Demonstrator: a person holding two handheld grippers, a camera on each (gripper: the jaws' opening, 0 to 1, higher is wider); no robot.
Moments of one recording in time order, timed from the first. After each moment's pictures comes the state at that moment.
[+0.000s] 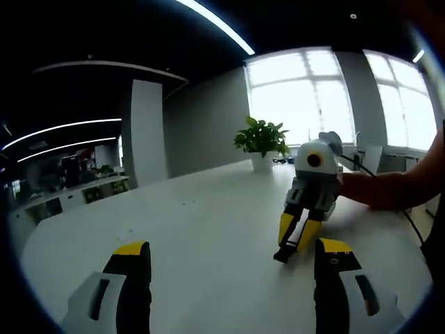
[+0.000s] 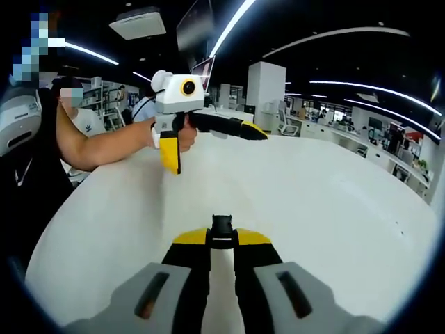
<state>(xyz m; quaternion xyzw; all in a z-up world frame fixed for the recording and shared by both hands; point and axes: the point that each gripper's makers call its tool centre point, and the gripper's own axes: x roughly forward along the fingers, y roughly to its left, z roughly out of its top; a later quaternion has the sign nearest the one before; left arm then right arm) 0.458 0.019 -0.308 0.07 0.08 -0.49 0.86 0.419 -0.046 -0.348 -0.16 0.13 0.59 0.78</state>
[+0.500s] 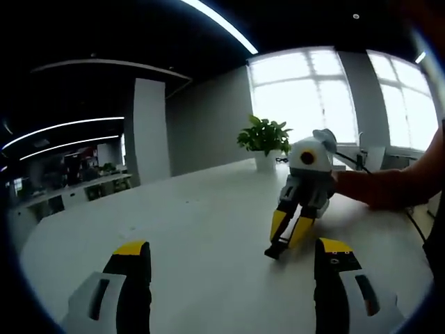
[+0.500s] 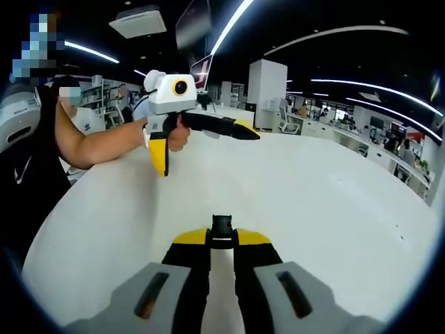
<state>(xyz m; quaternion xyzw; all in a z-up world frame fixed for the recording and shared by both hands) 0.463 0.021 -0.312 0.07 0.09 -0.48 0.87 0.443 -0.046 -0.350 -0.16 0.13 0.59 0.78</state>
